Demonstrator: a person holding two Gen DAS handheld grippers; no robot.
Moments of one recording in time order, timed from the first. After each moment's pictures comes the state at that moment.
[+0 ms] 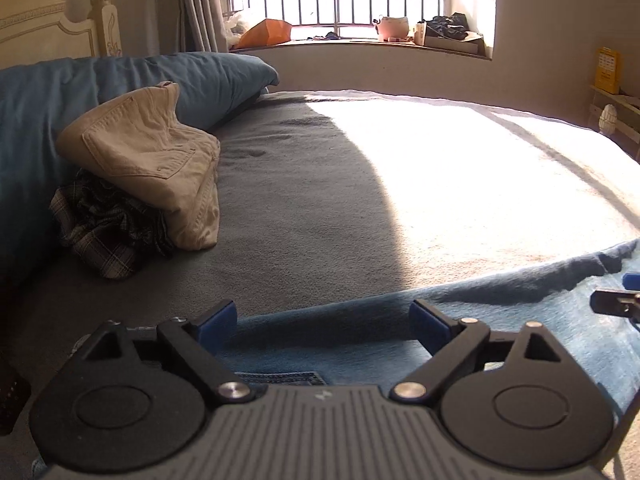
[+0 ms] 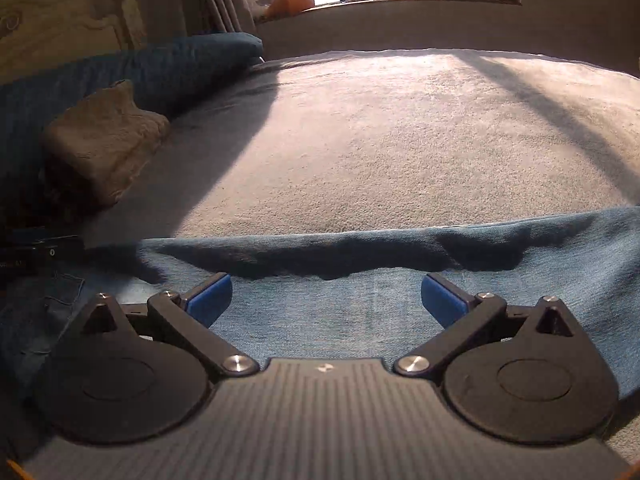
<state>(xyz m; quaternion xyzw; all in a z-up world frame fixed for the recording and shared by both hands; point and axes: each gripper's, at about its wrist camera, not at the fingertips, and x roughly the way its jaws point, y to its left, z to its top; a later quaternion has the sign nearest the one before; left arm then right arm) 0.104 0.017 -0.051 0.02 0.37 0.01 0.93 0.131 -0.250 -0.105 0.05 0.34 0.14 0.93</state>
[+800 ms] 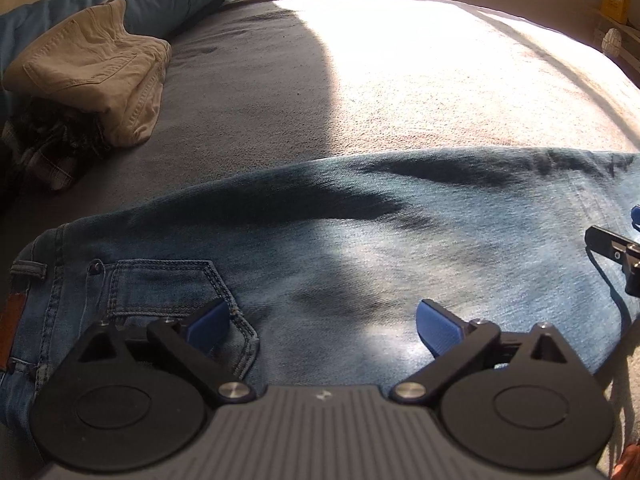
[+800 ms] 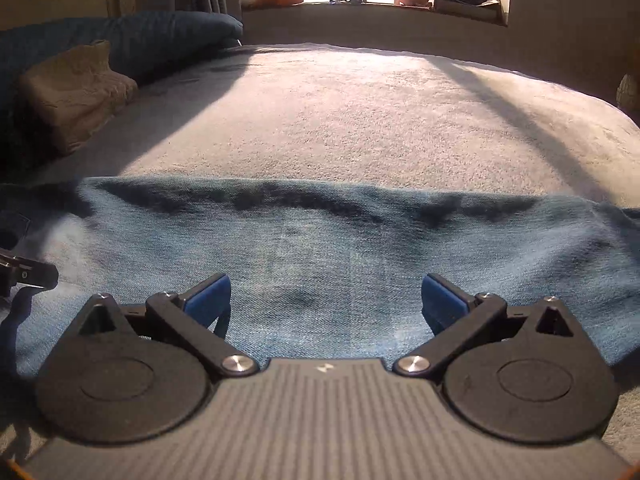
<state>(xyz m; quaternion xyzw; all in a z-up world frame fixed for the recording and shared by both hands) 0.106 -0.029 -0.097 0.02 0.49 0.03 0.87 0.126 -0.296 -0.128 -0.01 0.33 0.08 0.94</state>
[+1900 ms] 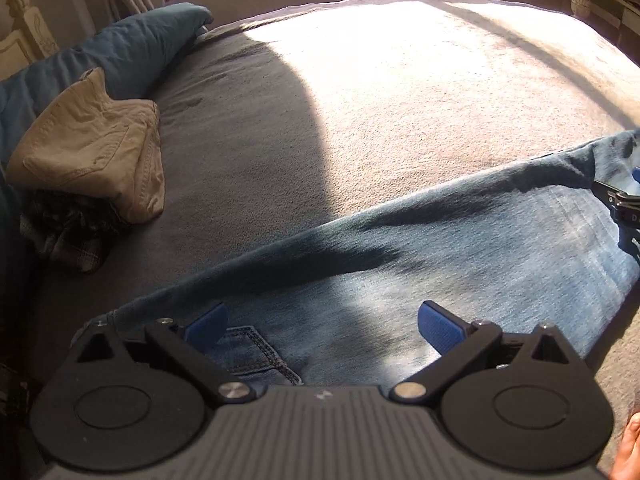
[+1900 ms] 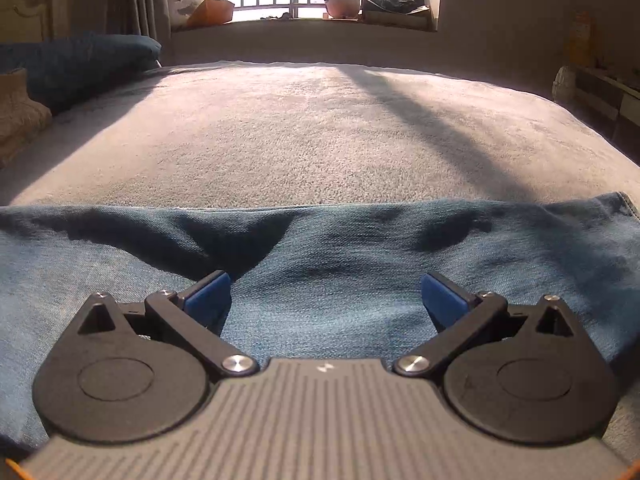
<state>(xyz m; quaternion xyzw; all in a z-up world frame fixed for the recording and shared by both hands) 0.135 -0.050 -0.037 0.15 0.49 -0.03 0.86 0.152 -0.372 -0.152 0.00 0.30 0.00 0.95</state>
